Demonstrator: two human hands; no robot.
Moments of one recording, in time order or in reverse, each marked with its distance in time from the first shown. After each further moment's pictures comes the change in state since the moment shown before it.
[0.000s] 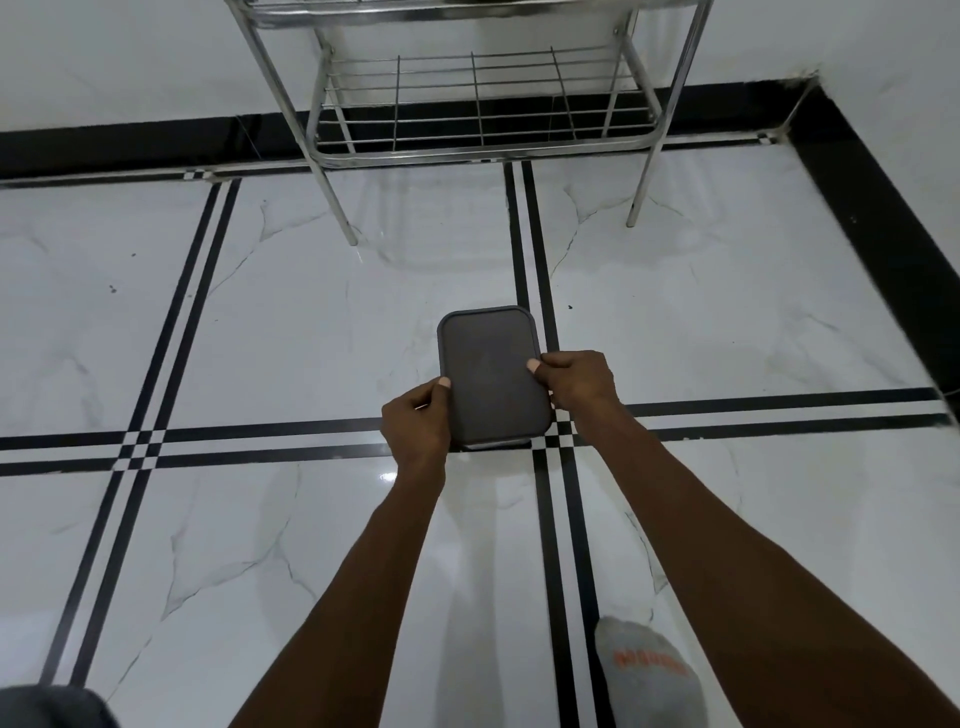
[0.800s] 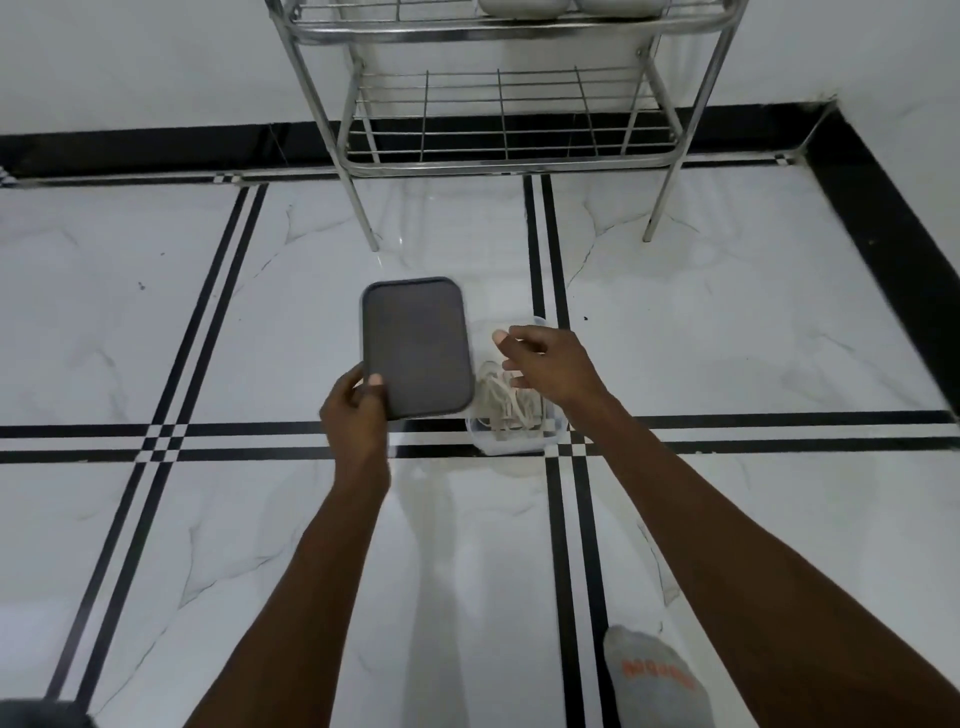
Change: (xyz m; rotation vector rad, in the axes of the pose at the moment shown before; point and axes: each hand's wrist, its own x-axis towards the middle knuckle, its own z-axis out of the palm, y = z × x) left_hand 0.030 0.014 -0.071 -0.169 0.107 0.052; right_hand -0.020 -0.047 0.026 0.014 -0.190 -0.230
